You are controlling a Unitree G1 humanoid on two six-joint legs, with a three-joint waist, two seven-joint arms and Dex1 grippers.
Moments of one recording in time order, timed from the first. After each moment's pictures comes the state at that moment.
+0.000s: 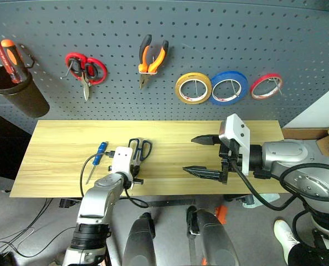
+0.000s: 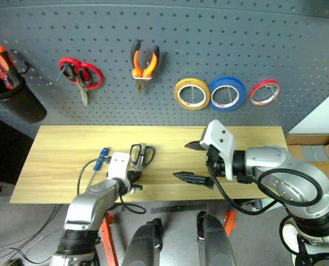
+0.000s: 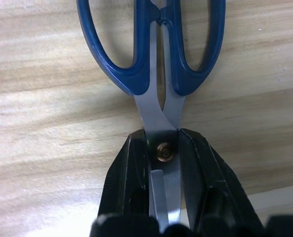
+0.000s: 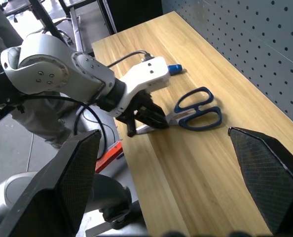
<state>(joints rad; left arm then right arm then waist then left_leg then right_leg) -0.18 0.31 0.04 -0.14 -0.14 0.89 -0.23 -0.53 -0.68 0.10 -0.66 0.72 1.02 0.69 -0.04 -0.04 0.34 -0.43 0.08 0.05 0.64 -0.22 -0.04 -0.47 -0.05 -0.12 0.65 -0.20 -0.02</state>
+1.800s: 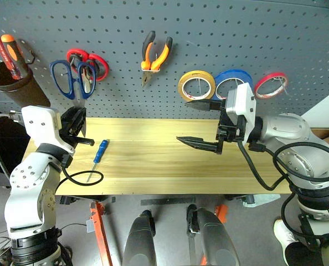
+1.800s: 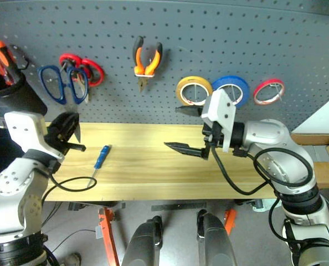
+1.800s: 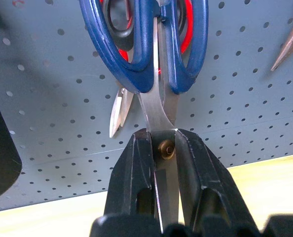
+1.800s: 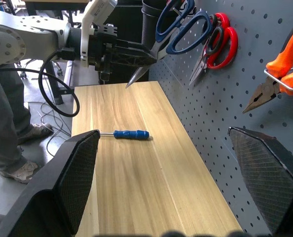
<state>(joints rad) -0.20 0.51 0.43 -0.33 -0.35 0.44 -0.33 -0.67 -0.59 0.13 -0.43 0.52 0.60 0.85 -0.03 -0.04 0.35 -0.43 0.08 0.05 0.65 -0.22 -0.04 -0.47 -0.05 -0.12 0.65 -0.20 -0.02</state>
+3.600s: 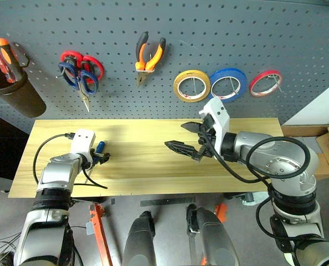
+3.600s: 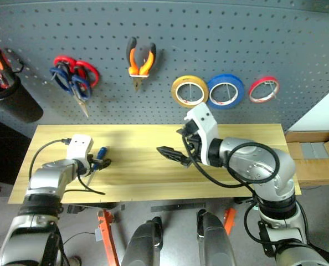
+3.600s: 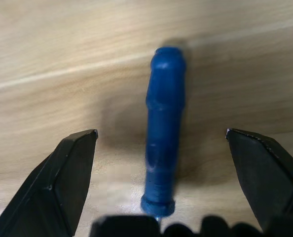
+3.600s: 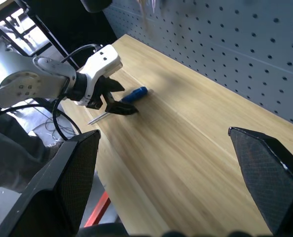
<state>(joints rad) -0.55 0.63 0.08 0.50 -0.11 0.70 -0.42 -0.68 -0.33 0.08 -0.52 0.71 1.24 0.34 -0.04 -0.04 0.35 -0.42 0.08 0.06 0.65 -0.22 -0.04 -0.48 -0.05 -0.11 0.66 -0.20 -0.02</state>
